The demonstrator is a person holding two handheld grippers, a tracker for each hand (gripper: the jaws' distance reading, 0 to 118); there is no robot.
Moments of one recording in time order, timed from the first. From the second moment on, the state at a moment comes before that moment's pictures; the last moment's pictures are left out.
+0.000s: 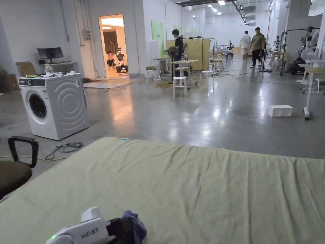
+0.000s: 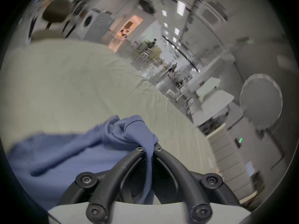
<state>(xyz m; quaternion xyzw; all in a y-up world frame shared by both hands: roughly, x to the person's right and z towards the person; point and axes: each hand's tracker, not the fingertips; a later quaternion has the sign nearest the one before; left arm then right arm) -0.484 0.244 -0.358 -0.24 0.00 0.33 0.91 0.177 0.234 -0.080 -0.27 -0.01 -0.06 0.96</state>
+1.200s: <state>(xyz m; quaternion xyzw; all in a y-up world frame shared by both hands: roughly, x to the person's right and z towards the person) 0.069 0.127 -0.360 -0.43 -0.47 0.03 0.77 0.213 0.226 -0.027 -0.28 -0.11 -0.12 0.95</state>
